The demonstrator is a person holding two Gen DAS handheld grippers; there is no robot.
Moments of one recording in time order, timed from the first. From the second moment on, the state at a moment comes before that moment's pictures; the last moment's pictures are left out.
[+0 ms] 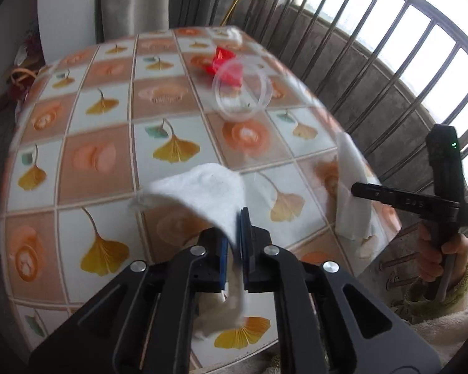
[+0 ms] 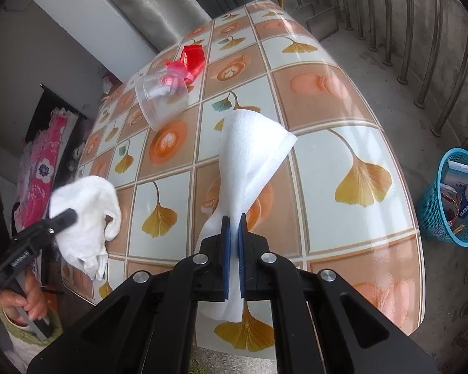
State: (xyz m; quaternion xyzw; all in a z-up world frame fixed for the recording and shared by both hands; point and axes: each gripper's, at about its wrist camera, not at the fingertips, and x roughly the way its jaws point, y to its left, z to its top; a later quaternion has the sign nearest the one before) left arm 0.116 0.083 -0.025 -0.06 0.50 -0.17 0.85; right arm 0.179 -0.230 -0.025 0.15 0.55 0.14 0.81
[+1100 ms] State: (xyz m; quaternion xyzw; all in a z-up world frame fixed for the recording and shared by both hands) left arm 0.092 0.031 -0.050 0.09 0.44 -0.07 0.89; right arm 0.175 -0.218 -0.031 0.08 0.54 0.09 0.83
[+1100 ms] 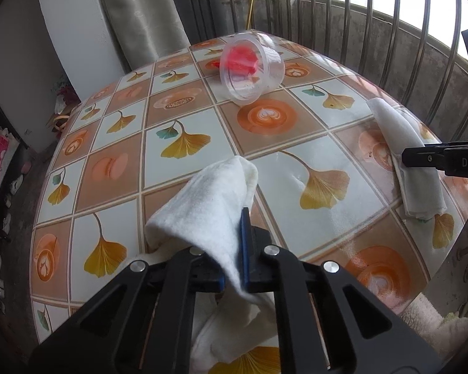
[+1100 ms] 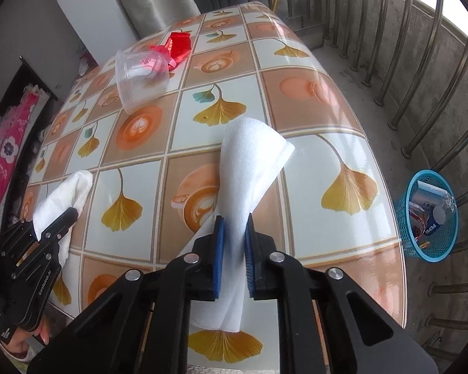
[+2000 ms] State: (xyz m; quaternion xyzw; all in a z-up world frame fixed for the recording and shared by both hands) left arm 0.069 0.028 -0.014 0.09 0.40 -0.06 0.91; right arm 0.155 -0.242 0.001 0.14 0.51 0.11 0.84
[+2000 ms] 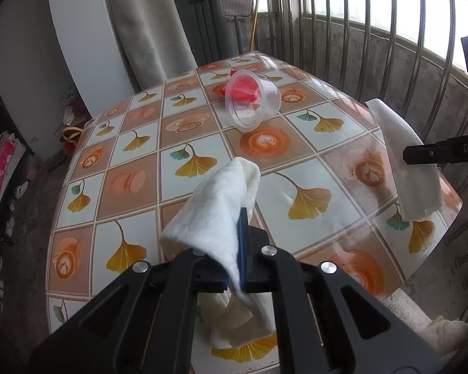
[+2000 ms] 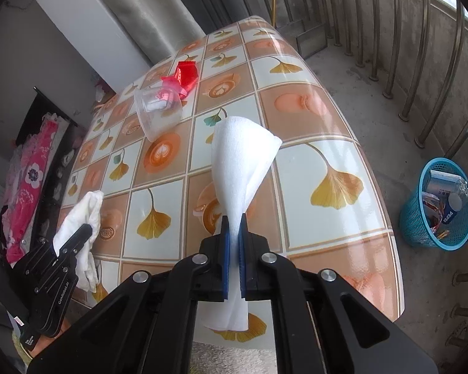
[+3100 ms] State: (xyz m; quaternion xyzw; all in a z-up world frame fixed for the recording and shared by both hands) left arm 0.063 -0.059 0.041 0.17 0.32 -0.12 0.92; right arm 0.108 -0.345 0.028 0.23 0.45 0.08 0.86
